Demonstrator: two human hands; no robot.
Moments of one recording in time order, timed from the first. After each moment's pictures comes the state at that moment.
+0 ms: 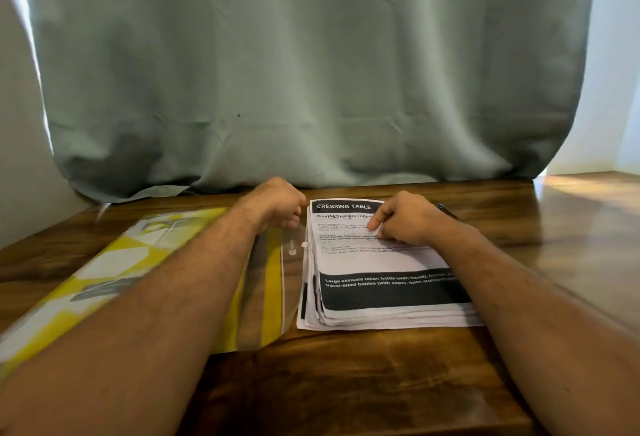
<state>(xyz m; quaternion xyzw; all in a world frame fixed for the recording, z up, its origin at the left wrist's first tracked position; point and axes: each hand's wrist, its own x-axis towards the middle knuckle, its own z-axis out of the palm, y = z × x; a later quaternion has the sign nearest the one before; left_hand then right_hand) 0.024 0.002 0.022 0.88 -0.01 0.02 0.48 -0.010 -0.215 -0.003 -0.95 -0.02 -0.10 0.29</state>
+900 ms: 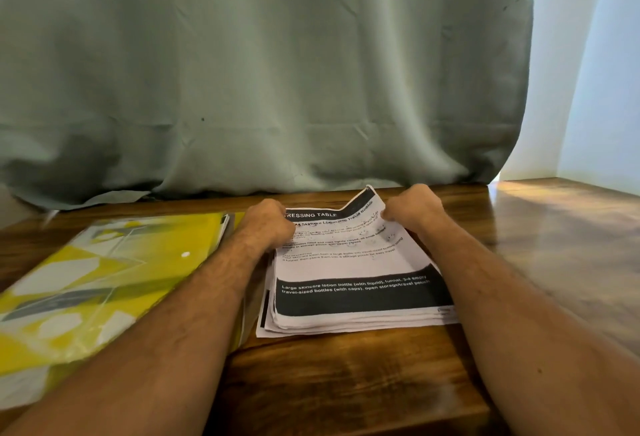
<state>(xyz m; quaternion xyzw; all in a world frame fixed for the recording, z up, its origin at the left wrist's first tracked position) 0.010 -0.037 0.001 0.95 -0.02 0.11 0.30 -0.012 -0.261 0.010 -0.89 0.19 -0.18 0.36</state>
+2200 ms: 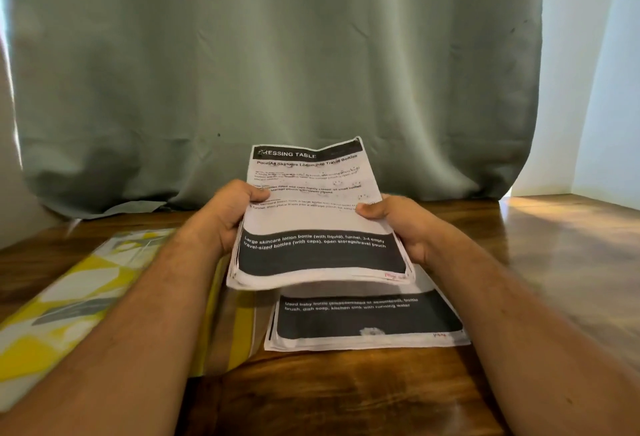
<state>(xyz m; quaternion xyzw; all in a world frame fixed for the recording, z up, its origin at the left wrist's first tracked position) -0.002 0.015 0.043 0.62 -0.03 -0.09 0.78 -0.023 -0.237 0.018 -0.66 -0.03 0.06 0.75</state>
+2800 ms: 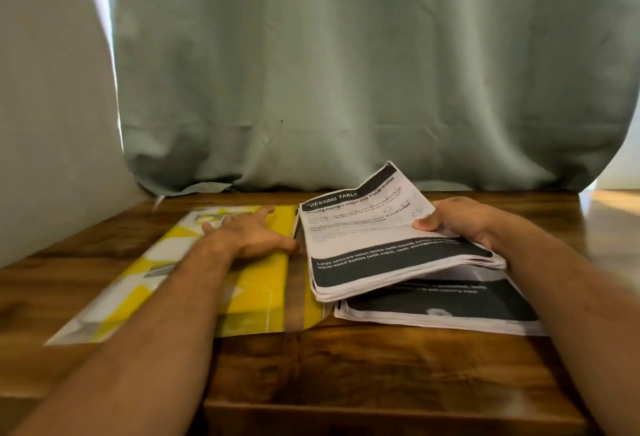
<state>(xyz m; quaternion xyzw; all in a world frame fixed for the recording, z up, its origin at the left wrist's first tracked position) -0.015 0.100 -0.002 0.98 0.06 0.02 0.18 -0.010 -0.240 0.007 -0.84 0.01 0.03 0.54</state>
